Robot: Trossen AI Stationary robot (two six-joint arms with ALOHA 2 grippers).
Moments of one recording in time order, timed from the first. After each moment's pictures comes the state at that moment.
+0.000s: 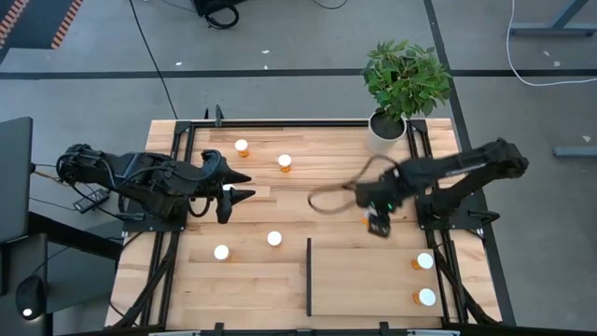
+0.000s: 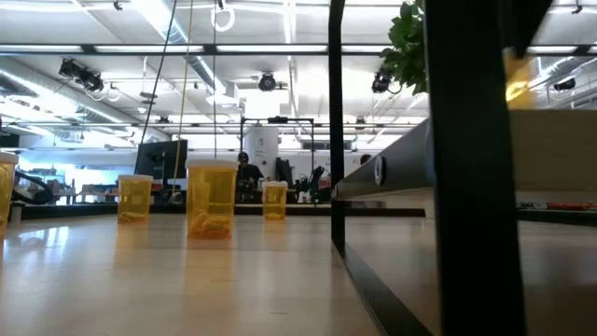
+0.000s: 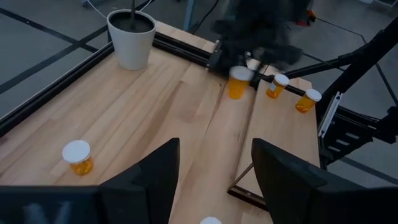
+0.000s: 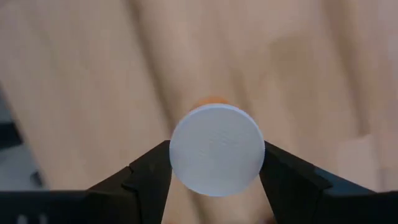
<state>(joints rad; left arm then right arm) -0.29 1.05 1.26 -0.69 -0.45 -0.51 0.24 1.35 1.25 -1.27 -0.05 0.58</state>
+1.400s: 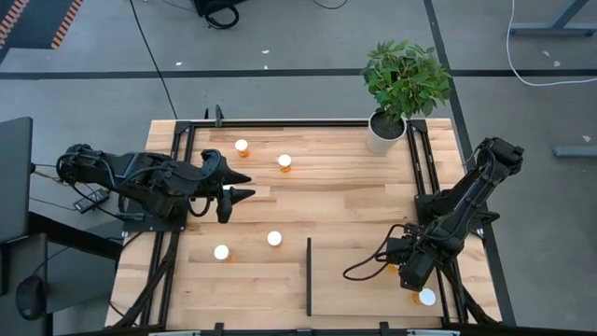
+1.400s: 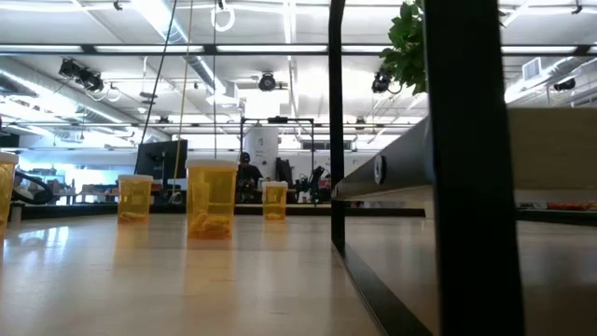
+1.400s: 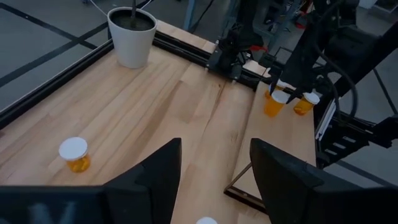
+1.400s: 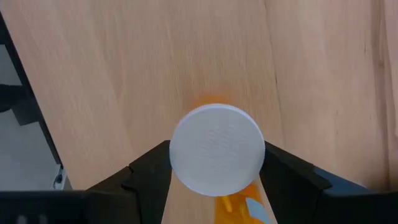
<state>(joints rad) -0.29 1.05 1.26 -0.68 -0.45 -0.54 0.87 1.35 0.95 -1.02 0.04 1.14</state>
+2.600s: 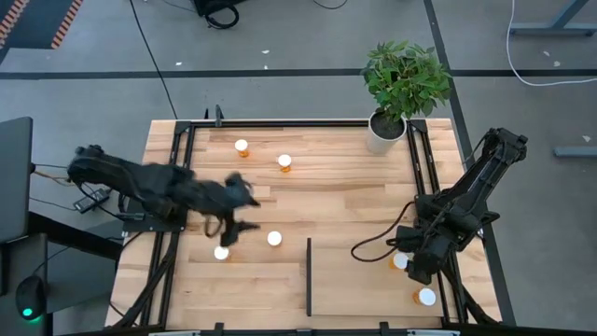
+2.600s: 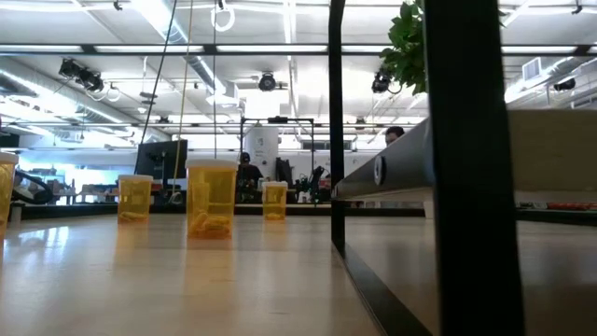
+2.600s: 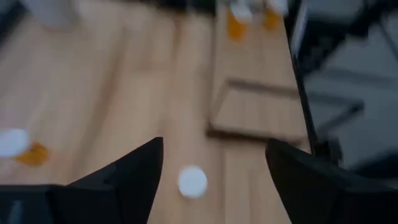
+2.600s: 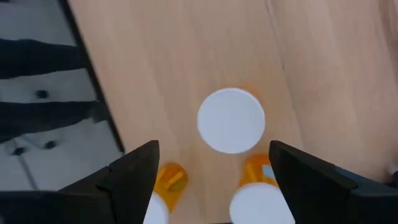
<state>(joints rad) -0.32 1.21 1.26 -0.73 -0.20 -0.35 0.87 1.15 0.96 -1.04 0.01 1.26</state>
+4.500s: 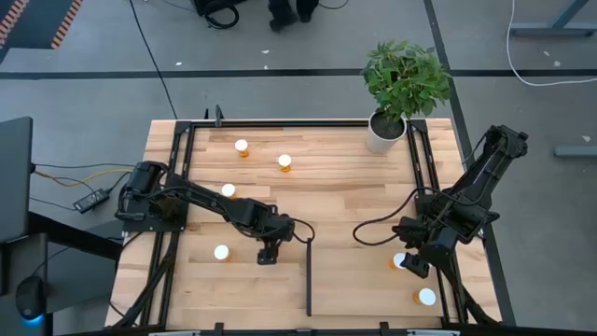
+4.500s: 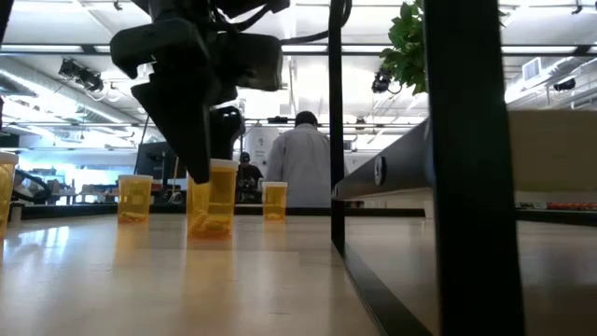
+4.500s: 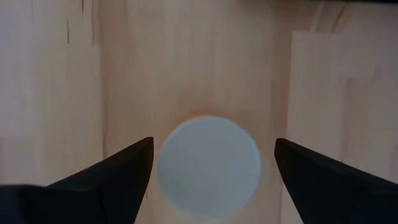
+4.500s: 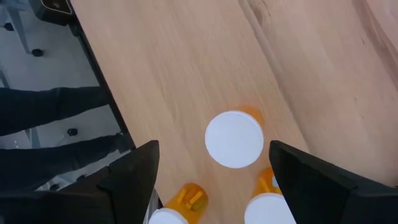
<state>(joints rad) -0.25 1.80 1.20 -0.63 0.00 -0.26 0.87 1.08 0.96 -1.03 0.10 1.39</state>
